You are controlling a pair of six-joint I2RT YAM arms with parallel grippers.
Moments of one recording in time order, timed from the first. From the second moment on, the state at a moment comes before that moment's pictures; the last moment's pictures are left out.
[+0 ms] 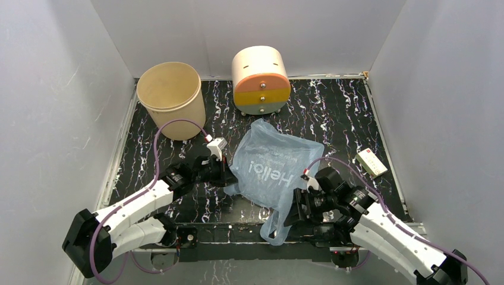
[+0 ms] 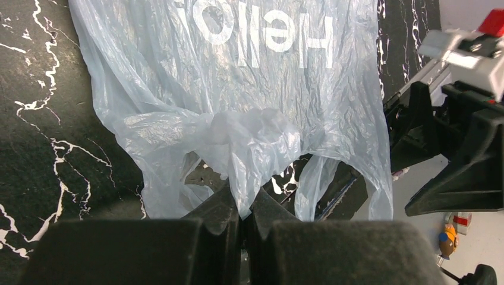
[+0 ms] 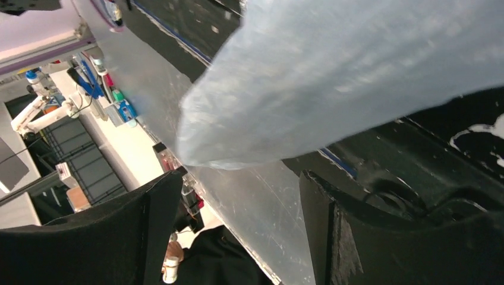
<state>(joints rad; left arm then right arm) -0.70 1.01 0.55 -0.22 0.29 -0.61 0.73 0.59 0.42 -0.78 -0.65 0.79</state>
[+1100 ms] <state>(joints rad) -0.72 1.15 0.41 0.10 0.24 -0.74 0.49 1.18 0.72 -0.36 -0.56 0.52</state>
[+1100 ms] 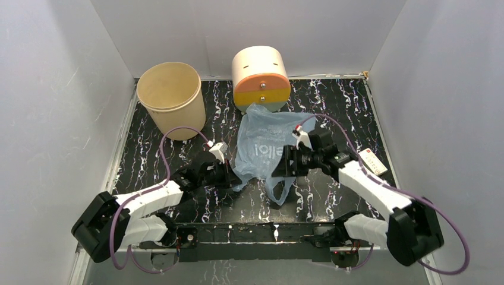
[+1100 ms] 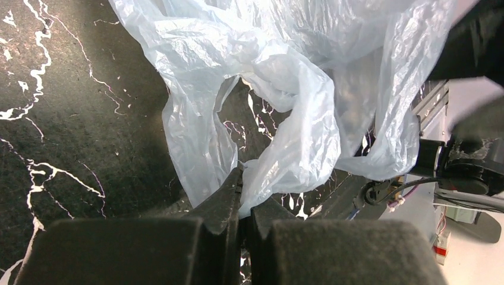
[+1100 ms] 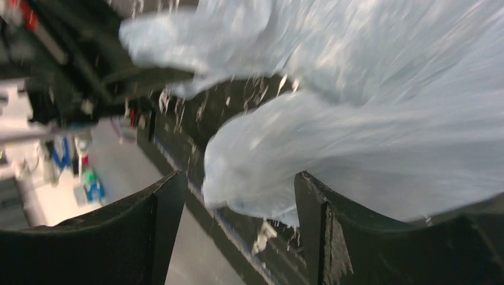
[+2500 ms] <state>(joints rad) -0.72 1.14 0.40 0.09 0.21 -0.74 0.81 0.78 0.60 -0.74 -0.25 0.71</state>
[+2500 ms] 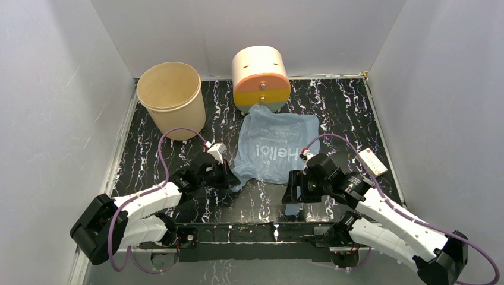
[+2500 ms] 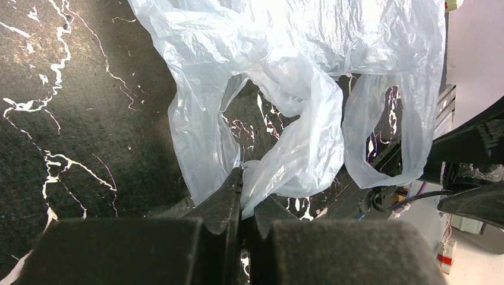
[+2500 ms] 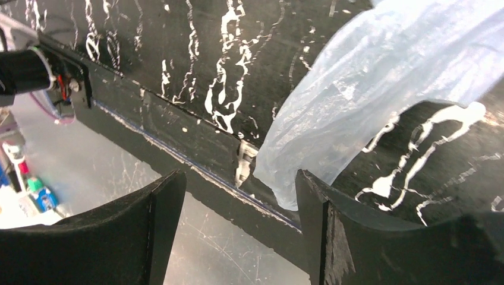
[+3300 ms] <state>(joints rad) -0.72 1.17 0.39 0.09 0.20 -0.73 0.81 0.67 0.41 -0.70 -0.29 0.81</state>
